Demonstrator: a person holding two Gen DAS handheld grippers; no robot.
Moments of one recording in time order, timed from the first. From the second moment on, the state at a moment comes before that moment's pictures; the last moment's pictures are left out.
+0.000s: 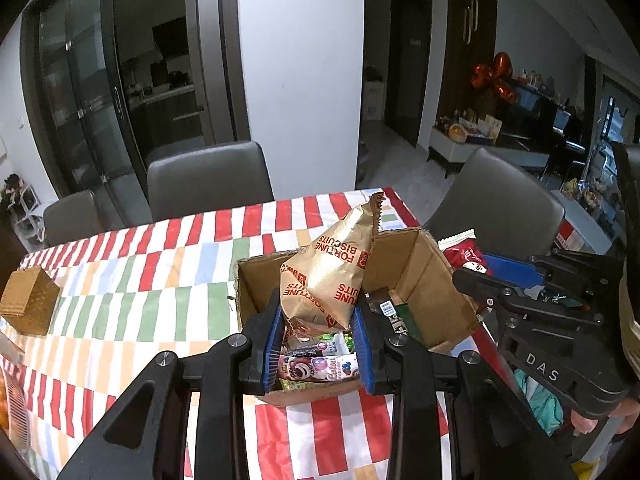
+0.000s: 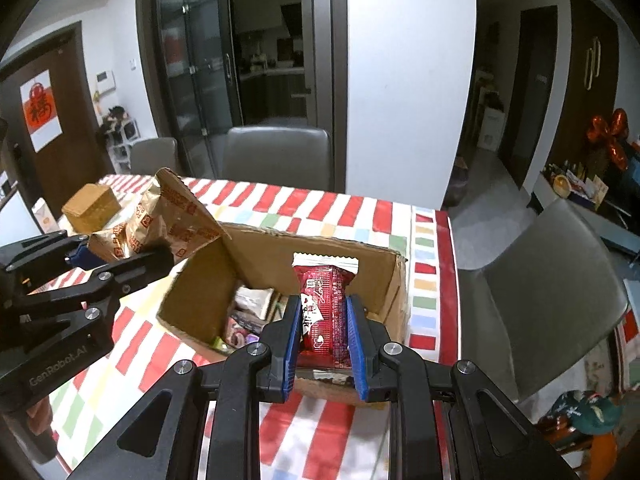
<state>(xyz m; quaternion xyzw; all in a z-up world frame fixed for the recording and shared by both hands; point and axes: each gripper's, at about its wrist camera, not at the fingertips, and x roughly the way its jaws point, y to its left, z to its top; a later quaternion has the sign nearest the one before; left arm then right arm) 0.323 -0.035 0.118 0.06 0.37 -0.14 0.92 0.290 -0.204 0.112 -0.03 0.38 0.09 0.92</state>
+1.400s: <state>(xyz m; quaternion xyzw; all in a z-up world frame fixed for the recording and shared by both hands) 0.221 -0.022 0.102 0.07 0.30 -0.07 0.95 0.196 -0.215 0.112 -0.03 0.31 0.03 0.95</state>
